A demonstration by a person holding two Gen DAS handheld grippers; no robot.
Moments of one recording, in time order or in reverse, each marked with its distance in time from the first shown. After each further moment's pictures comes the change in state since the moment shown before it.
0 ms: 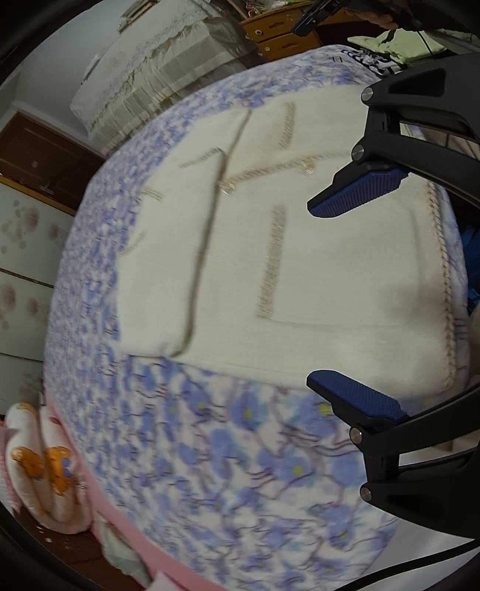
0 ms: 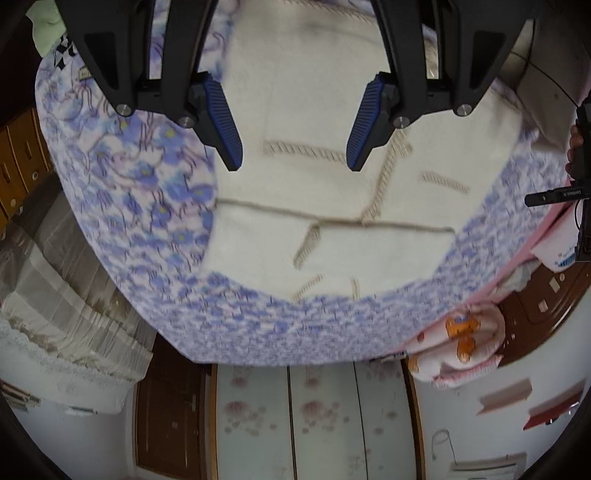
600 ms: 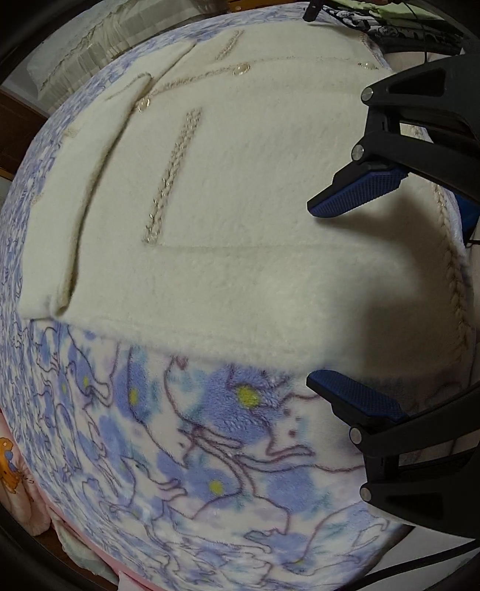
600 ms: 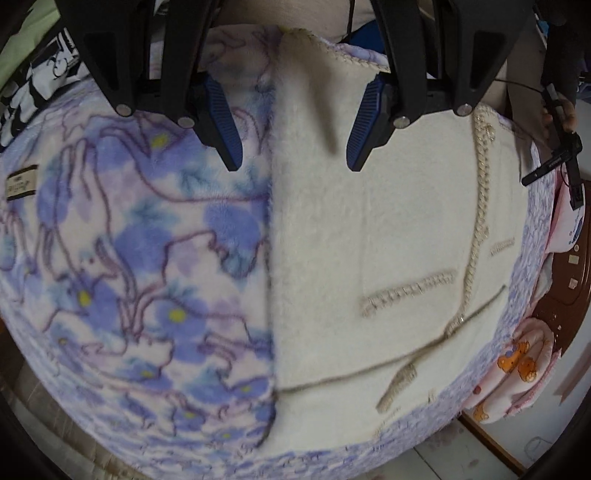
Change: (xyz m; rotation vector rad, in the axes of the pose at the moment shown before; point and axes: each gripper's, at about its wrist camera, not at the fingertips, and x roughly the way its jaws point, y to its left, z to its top) left arm 0.094 0.037 -0.040 -0.006 0.235 0.129; right arm 0.115 -0.087 -0.087 0.267 0.486 0.151
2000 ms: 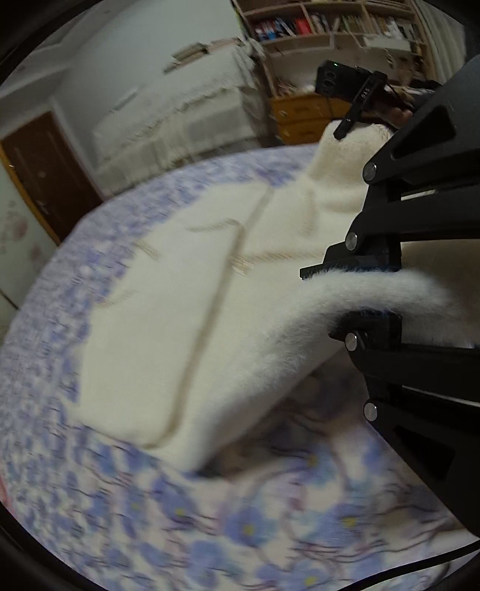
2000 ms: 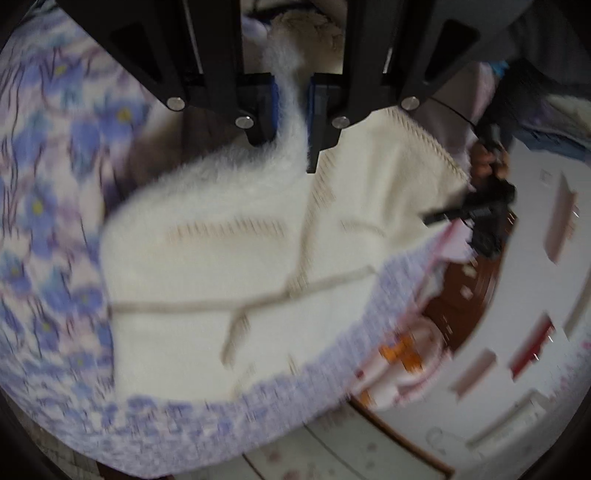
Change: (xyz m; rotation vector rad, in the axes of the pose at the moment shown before) left arm -0.079 -0.044 0.111 -0.110 -0.123 -0.557; right arm -0.082 0.081 0.068 -0.148 -0.233 0.460
